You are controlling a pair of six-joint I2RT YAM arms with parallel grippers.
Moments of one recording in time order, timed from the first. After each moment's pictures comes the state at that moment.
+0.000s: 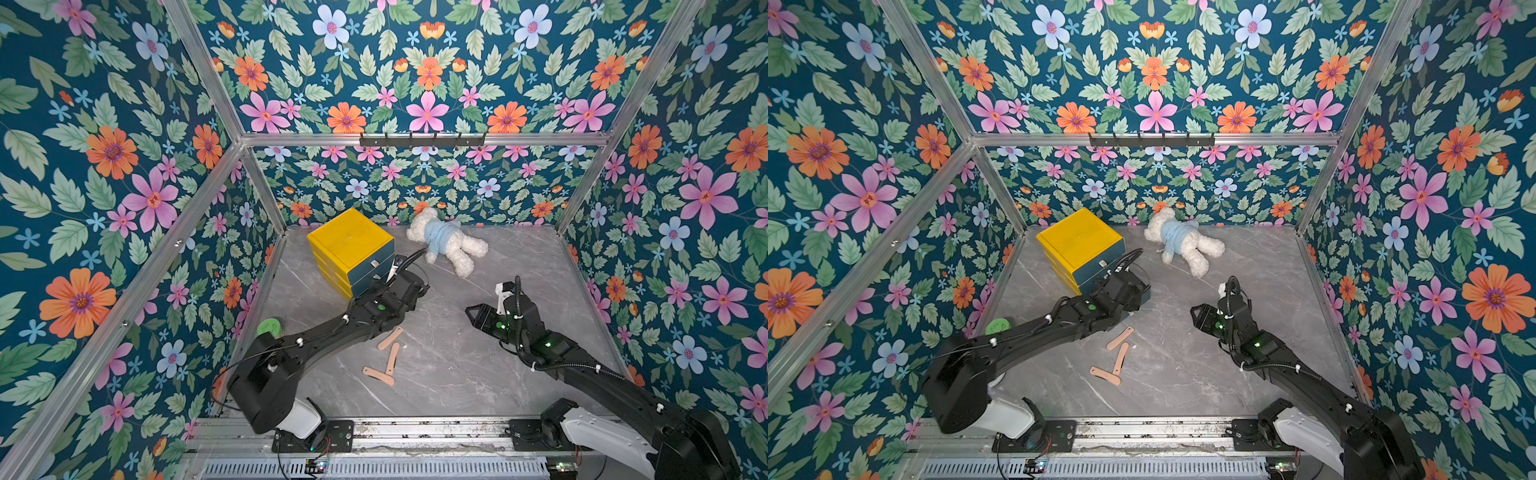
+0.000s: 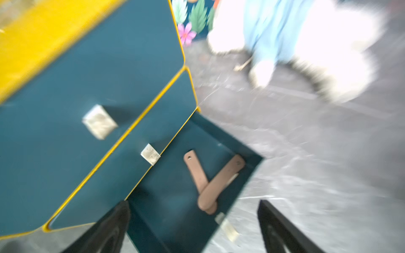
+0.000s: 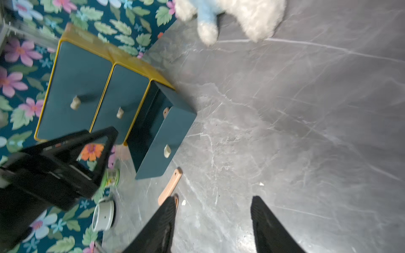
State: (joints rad) left arm -0.83 1.44 1.01 -0.30 -0.61 -0.34; right arm 0.57 1.03 0.57 -0.12 -0.07 0.86
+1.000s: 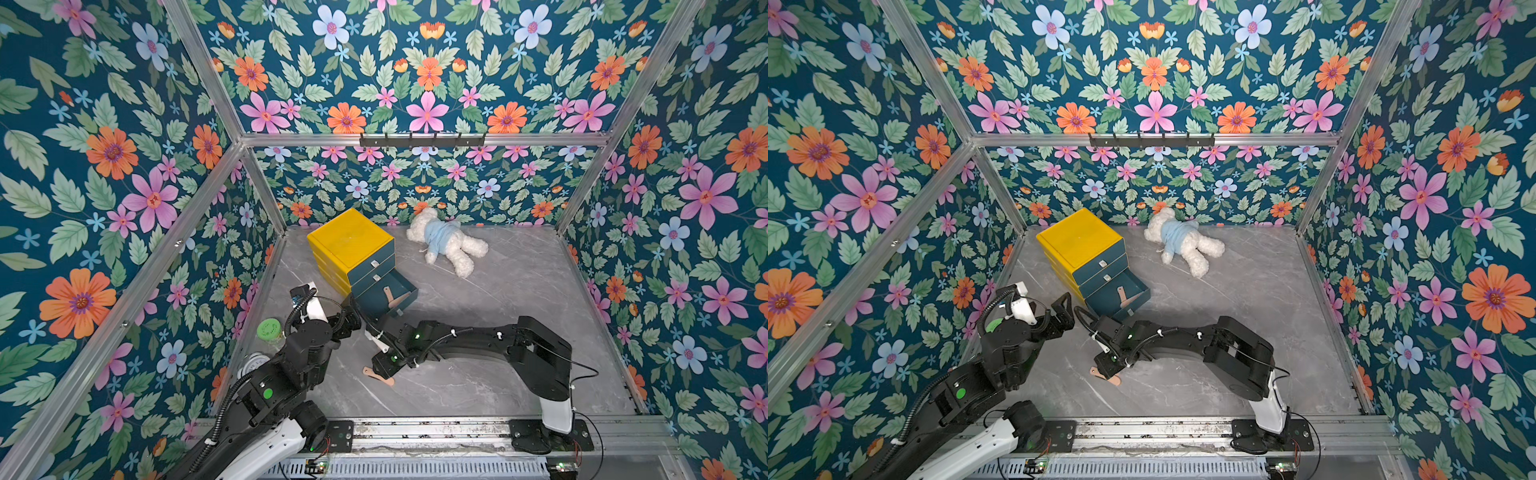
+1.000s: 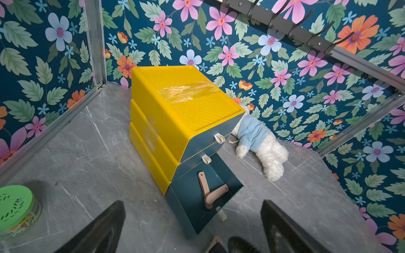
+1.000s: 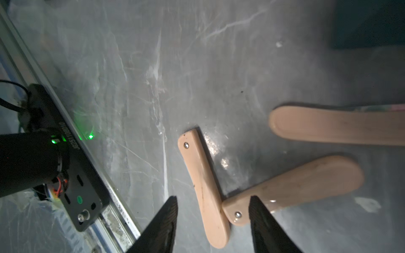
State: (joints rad) left arm -0.83 0.54 0.74 -0.53 -0.71 -0.58; right arm 1.15 1.99 1.37 -0.47 -0.16 0.43
